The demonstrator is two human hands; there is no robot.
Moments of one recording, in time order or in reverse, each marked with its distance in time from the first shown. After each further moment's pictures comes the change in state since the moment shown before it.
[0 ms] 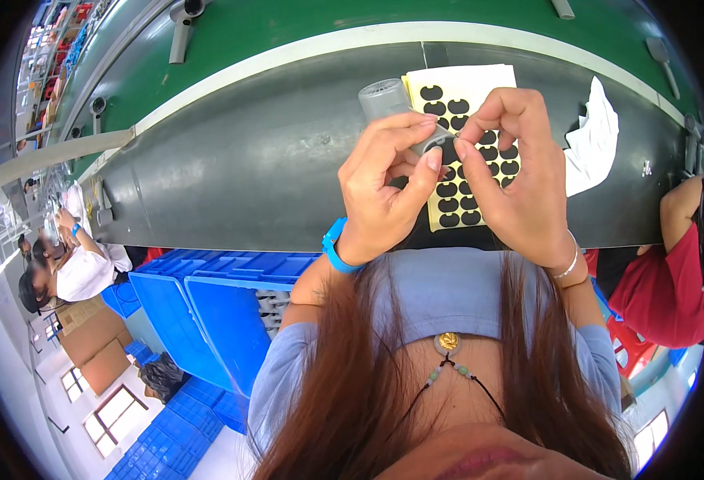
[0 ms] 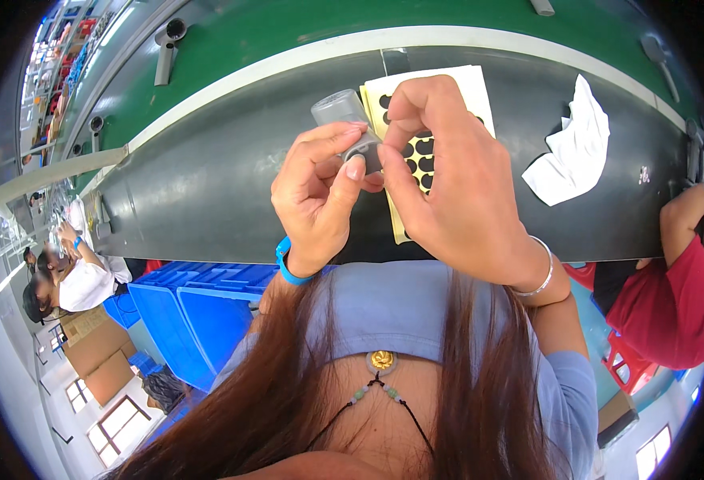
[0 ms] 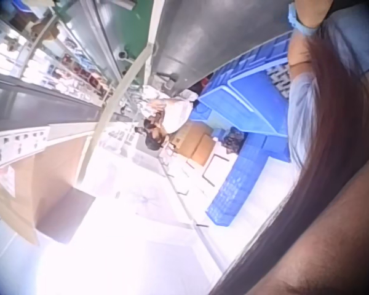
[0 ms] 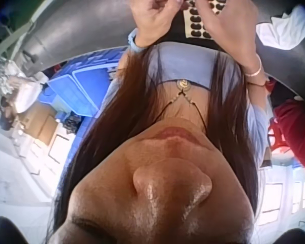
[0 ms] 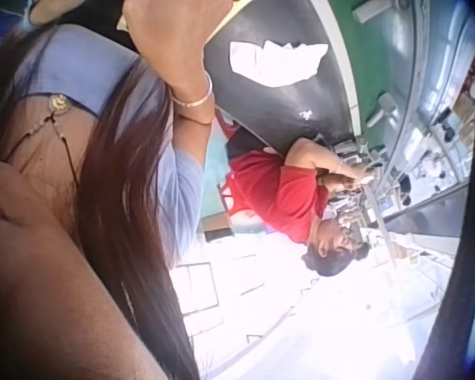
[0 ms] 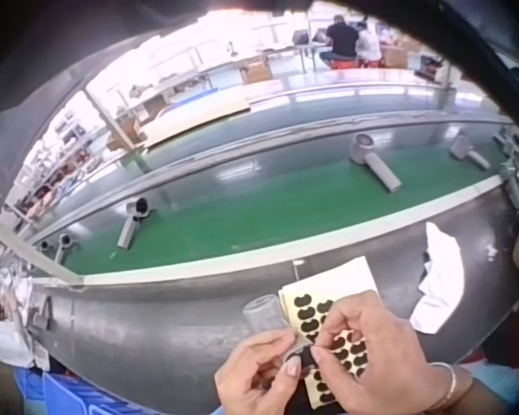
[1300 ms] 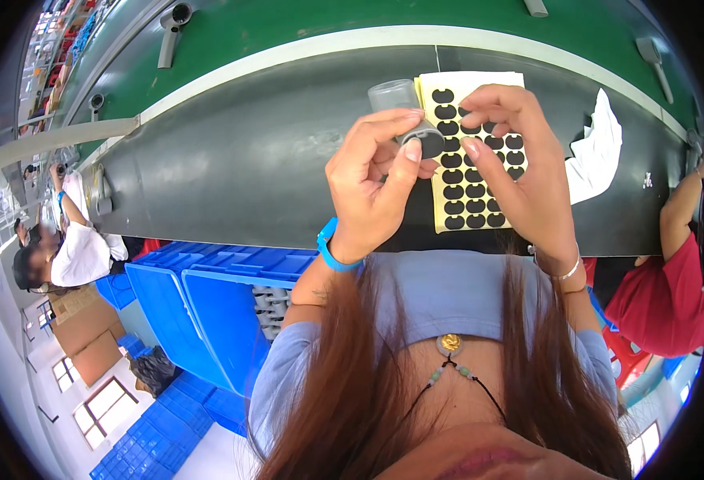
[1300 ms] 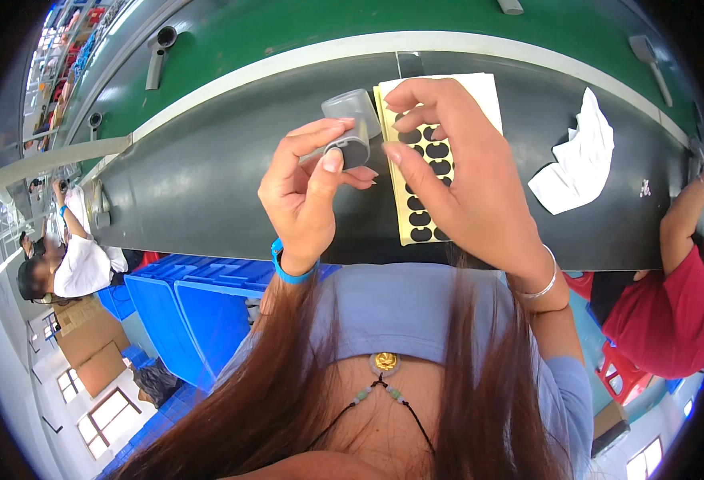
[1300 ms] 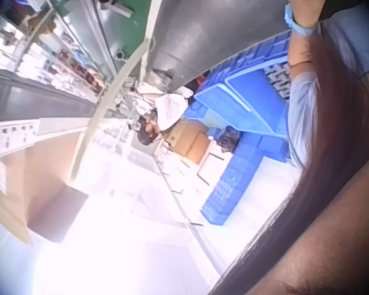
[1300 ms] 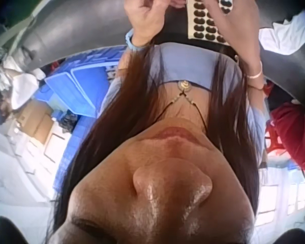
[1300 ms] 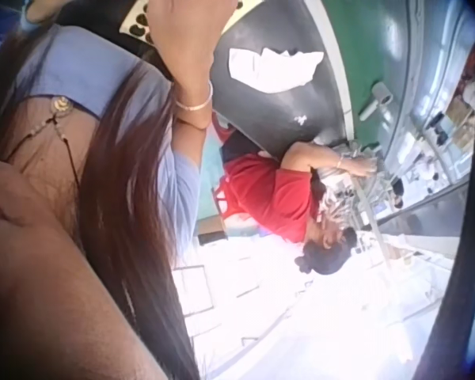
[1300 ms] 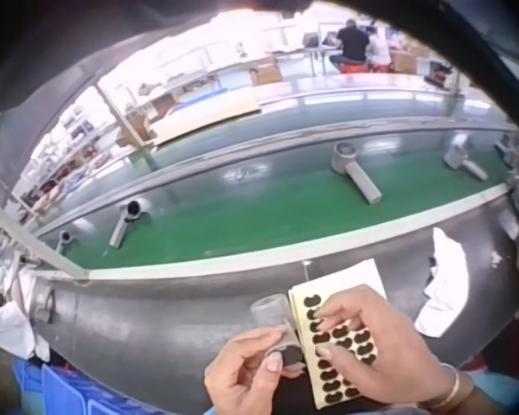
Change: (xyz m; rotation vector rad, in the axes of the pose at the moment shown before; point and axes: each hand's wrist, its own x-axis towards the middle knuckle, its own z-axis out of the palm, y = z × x) left_hand 0.001 0.006 -0.017 -0.068 0.074 -0.053; right_hand 0.006 0.005 0.001 0.112 -0.100 0.048
